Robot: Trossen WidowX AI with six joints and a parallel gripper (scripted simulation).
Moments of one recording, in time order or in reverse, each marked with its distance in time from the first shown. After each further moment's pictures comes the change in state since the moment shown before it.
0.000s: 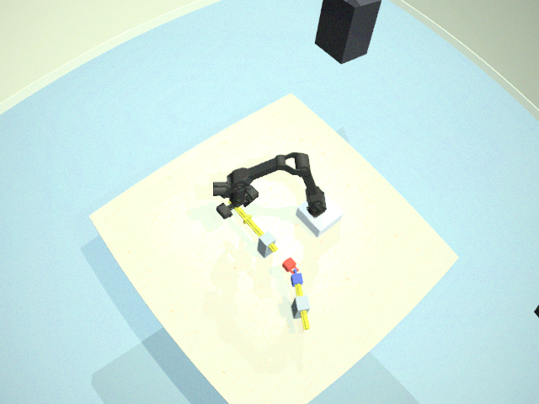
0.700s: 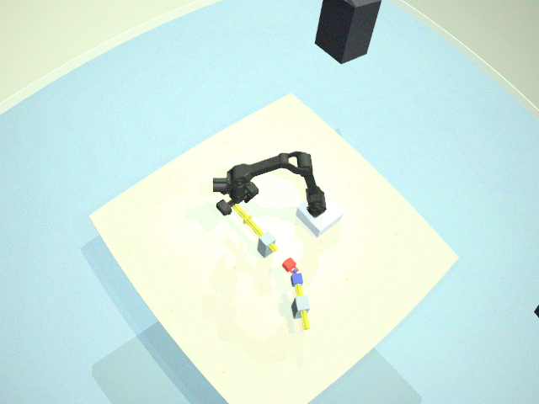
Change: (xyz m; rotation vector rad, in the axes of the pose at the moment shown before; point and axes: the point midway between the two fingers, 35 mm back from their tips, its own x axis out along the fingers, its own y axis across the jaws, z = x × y) arm -0.026 0.000 0.001 -0.007 0.000 0.001
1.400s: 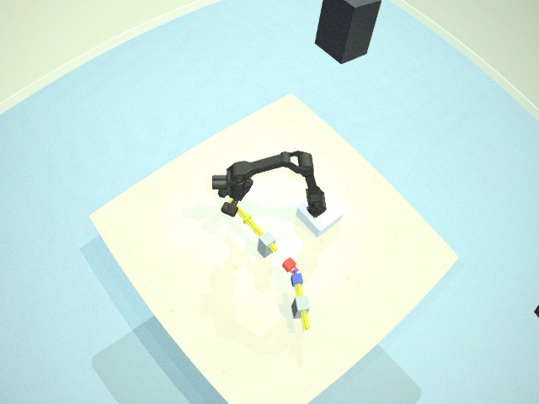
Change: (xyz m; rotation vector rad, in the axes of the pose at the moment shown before) arm -0.022 0.002 0.000 -0.442 -0.002 0.001
